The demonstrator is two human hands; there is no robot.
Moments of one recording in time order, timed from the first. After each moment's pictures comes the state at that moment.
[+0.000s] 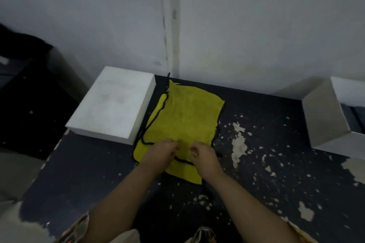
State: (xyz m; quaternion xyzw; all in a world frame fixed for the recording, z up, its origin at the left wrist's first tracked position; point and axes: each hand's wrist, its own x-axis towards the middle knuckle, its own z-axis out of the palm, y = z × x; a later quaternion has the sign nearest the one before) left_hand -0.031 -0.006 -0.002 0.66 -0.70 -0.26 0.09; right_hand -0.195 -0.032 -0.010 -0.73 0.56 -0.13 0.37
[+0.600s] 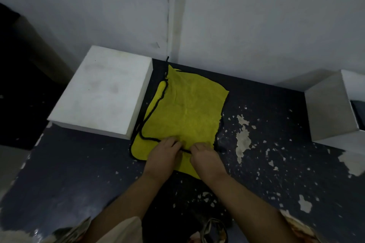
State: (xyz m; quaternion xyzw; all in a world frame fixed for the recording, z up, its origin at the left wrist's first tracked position) left_hand -0.031 0.006 -0.048 0.65 -0.73 -0.16 0.16; right_hand -0.176 -0.024 -0.022 -0.88 0.47 0.04 0.09
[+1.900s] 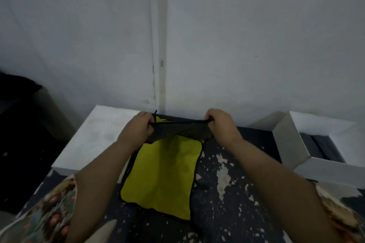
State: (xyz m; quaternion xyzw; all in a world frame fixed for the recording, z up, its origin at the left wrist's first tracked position) left_hand 0.024 -0.100 0.117 0.67 -0.68 -0.13 0.25; right_hand -0.229 -0.139 0.160 -0.77 0.55 -0.23 0.21
